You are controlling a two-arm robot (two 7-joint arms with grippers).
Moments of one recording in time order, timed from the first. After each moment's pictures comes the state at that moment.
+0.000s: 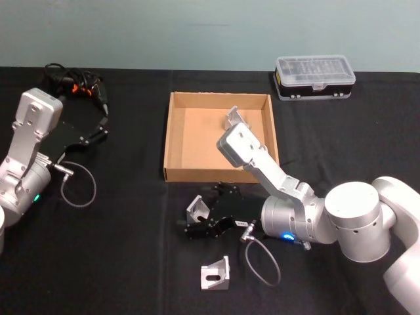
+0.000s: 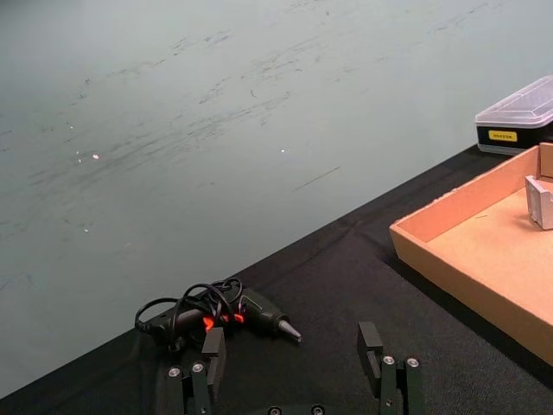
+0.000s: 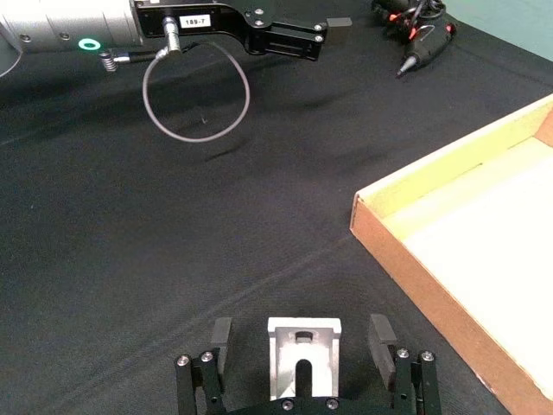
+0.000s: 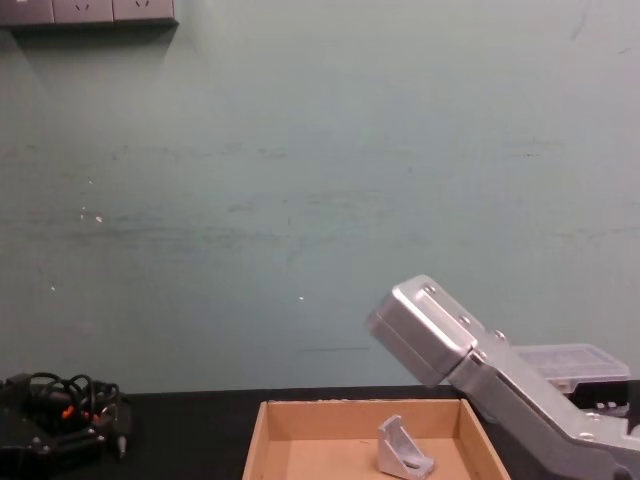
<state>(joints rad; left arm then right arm) -0.20 0.60 0.45 -1.41 -0.25 -0.12 0.03 0.31 0.42 -0.66 -1.58 0.24 0.47 0.50</state>
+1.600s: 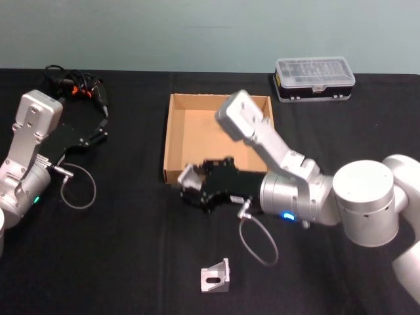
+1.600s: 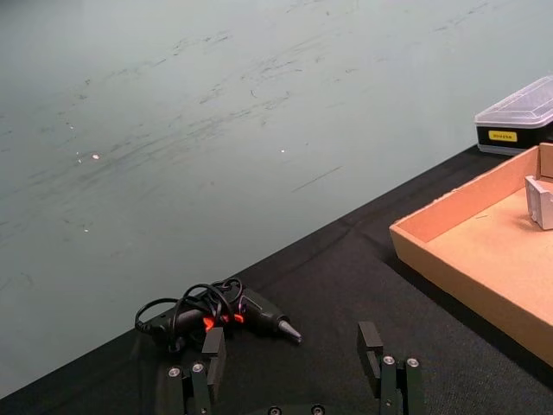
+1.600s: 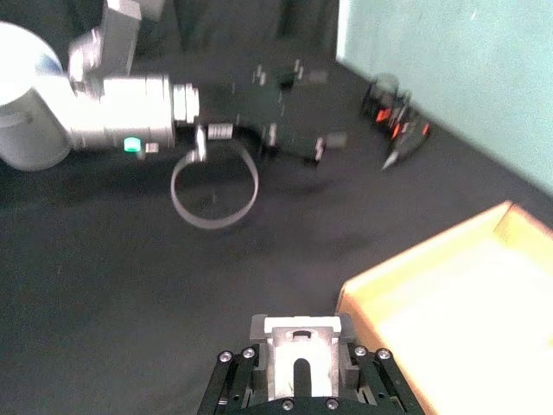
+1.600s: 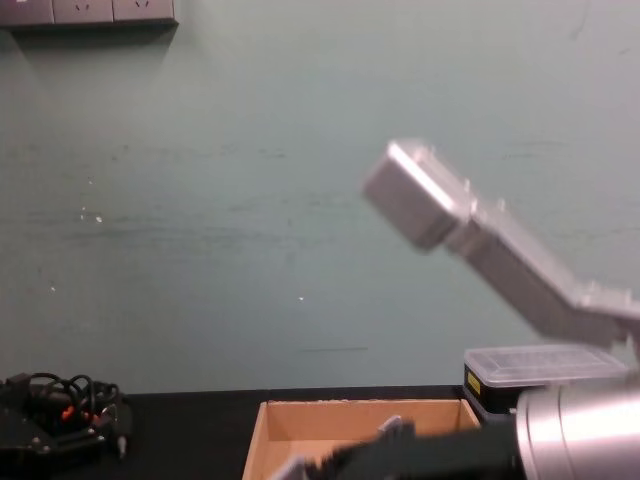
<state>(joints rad) -0.20 0.60 0.45 -1.41 -0.25 -0.12 0.03 0.32 0.42 -0.61 -1.72 0.22 0.48 0.50</state>
